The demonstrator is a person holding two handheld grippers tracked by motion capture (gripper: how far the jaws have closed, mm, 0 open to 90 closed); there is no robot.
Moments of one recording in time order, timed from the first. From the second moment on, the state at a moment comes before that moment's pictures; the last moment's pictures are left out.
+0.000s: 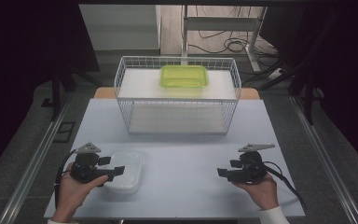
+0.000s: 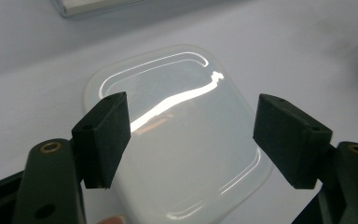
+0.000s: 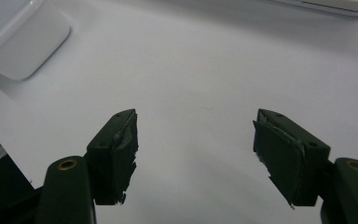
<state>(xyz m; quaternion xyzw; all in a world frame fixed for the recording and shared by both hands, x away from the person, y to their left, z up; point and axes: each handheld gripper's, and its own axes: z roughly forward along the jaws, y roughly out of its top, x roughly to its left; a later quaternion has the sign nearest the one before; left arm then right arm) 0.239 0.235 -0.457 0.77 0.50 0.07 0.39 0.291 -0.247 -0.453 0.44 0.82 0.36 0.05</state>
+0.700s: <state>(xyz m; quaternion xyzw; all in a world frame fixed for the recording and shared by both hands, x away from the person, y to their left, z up) 0.231 0.278 -0.465 0.75 0.55 0.06 0.35 0.290 -0.244 -0.457 0.45 0.82 0.35 0.05</state>
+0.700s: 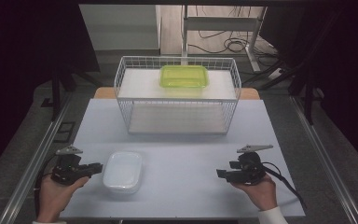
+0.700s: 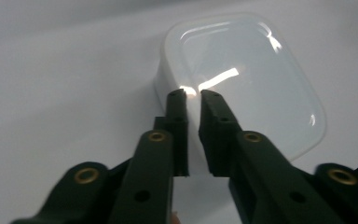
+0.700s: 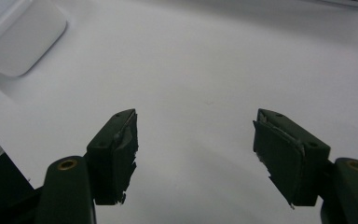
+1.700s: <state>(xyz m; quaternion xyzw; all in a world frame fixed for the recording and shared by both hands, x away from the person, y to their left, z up) 0.250 0.280 -0.504 0.76 0.56 0.01 0.32 0.290 -0.249 -0.460 0.46 0.82 0.34 0.05</state>
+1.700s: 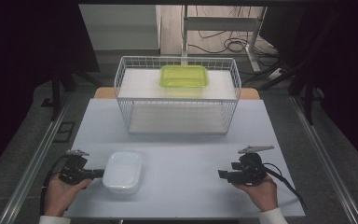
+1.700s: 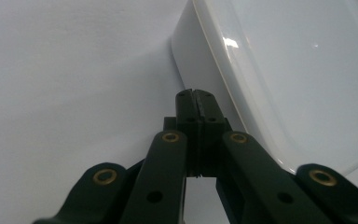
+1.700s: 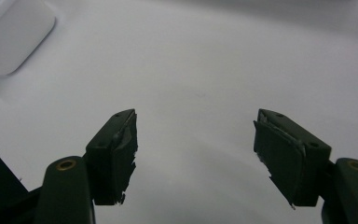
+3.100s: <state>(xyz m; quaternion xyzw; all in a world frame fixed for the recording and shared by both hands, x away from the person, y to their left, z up) 0.264 0.244 -0.509 0.78 0.54 -0.01 0.32 0.292 -0.249 -0.462 0.47 0.81 0.34 0.04</state>
